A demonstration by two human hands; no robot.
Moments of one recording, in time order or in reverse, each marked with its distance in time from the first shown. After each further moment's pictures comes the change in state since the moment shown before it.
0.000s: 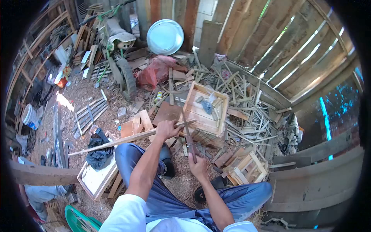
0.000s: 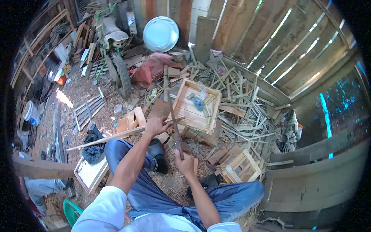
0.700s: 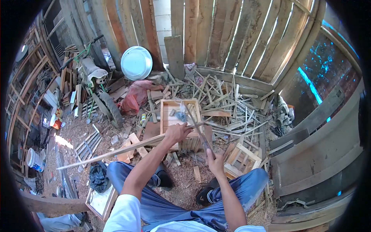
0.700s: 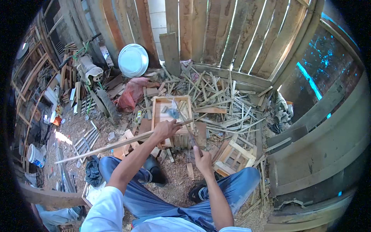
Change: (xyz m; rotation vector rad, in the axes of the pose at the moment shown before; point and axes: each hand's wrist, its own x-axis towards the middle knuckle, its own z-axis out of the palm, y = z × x) left_hand 0.031 0.154 -0.007 0.166 -0.124 0.337; right_hand 0.006 0.046 -0.127 0.109 0.188 0.220
